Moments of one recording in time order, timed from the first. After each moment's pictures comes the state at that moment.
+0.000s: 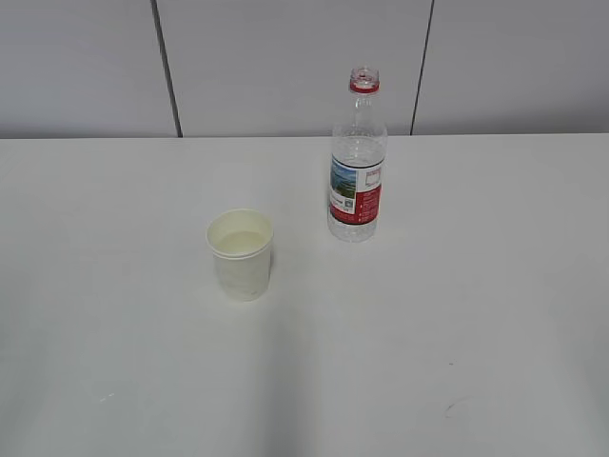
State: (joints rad) left arm -0.07 -0.01 -0.53 -0.11 1.11 0.08; right arm 0.00 -0.02 -0.50 -0.10 1.15 -0.13
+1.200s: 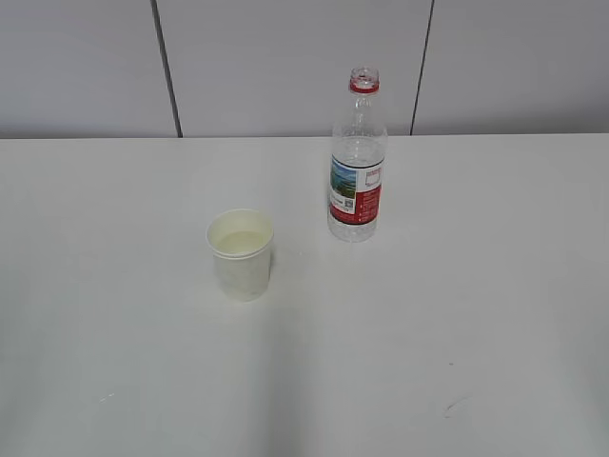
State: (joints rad) left arm -0.07 -0.01 -0.53 -0.11 1.11 0.08; right arm 0.00 -0.02 -0.50 -0.10 1.15 -0.13
